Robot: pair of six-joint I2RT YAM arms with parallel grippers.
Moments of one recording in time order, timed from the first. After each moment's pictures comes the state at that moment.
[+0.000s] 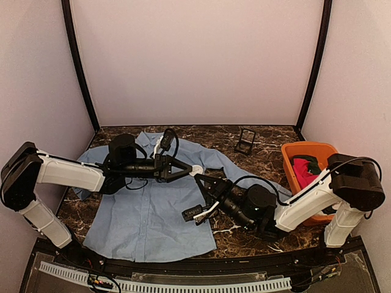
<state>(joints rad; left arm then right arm) -0.72 1.54 0.74 0.70 0.80 -0.94 1.27 1.72 0.59 1.28 0.43 -1.82</state>
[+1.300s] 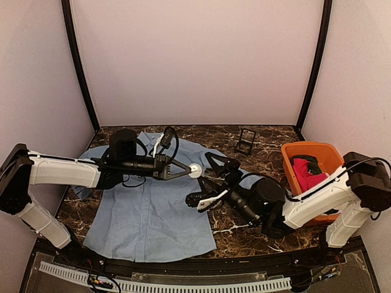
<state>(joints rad) -0.72 1.50 0.77 0.50 0.79 -0.76 1.28 1.64 0.60 1.25 0.50 -1.58</state>
